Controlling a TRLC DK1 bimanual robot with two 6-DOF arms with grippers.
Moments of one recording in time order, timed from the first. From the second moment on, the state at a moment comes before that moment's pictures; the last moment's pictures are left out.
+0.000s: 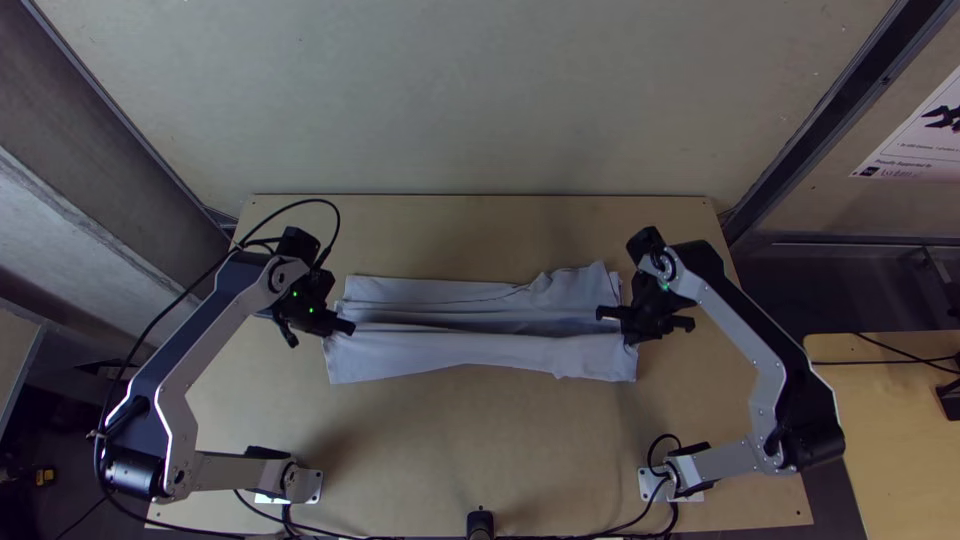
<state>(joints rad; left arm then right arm) -0.14 1.42 1.24 -1.16 0.01 0.13 0.26 1.58 1.27 -1.30 -0.06 0.35</state>
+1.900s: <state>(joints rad) 0.19 1.71 1.40 -0.91 0.55 0.07 0.08 1.80 1.94 -1.24 -0.04 0.23</state>
